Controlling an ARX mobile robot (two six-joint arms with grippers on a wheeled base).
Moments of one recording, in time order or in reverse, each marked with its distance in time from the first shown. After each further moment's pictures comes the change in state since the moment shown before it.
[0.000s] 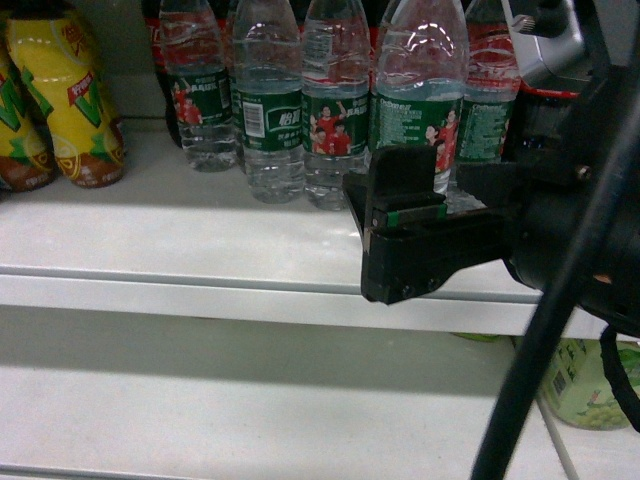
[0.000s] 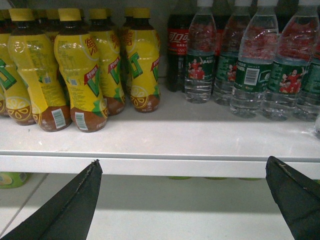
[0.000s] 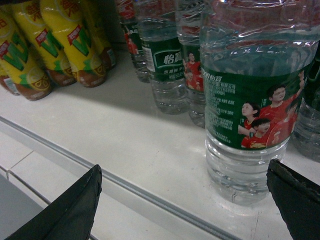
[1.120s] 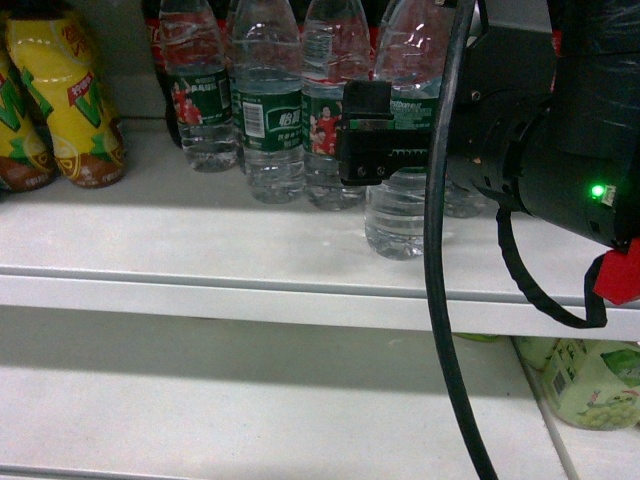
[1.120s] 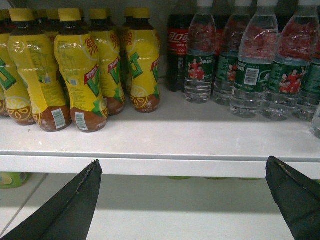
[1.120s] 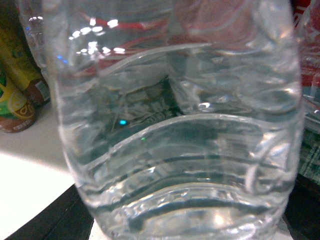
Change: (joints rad) left arm 0.000 0.000 0.000 0.000 0.000 0.000; right arm -0.048 0.240 0.338 -0.095 0.134 -0.003
